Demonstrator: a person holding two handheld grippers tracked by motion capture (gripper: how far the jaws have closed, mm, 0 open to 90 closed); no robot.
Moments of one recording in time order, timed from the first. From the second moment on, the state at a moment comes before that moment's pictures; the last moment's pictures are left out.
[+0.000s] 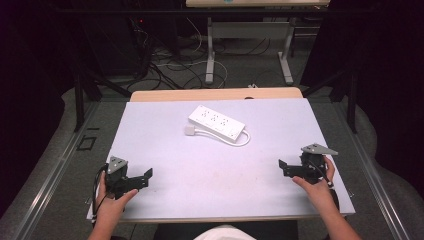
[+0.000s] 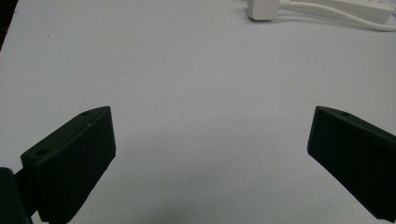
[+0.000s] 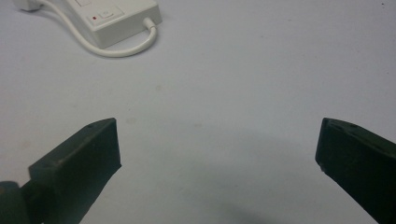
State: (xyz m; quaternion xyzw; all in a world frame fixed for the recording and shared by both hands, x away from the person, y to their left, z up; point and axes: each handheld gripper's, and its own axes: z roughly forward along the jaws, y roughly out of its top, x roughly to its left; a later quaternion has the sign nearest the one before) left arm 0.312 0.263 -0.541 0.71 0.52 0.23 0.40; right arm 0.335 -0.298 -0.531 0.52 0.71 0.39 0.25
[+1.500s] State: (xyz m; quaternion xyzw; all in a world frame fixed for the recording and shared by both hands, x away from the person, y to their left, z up) left arm 0.331 0.228 -0.510 0.74 0.49 0.20 0.41; right arm 0.331 -0.300 -0.537 0.52 0.71 0.40 0.25
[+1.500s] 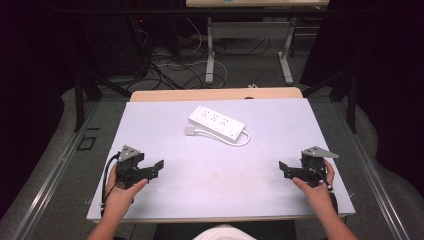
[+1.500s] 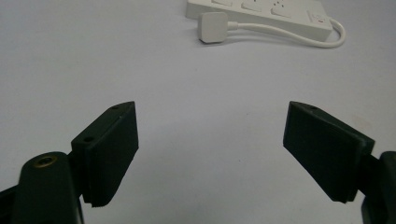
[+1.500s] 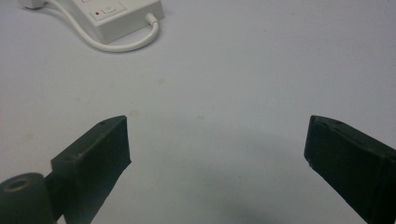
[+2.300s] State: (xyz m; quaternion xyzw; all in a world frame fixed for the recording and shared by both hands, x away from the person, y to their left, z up) left arm 0.363 0.200 -0.476 0.75 0.48 0.18 0.42; right arm 0.332 -0.298 -0.540 0.52 0.72 0.39 0.24
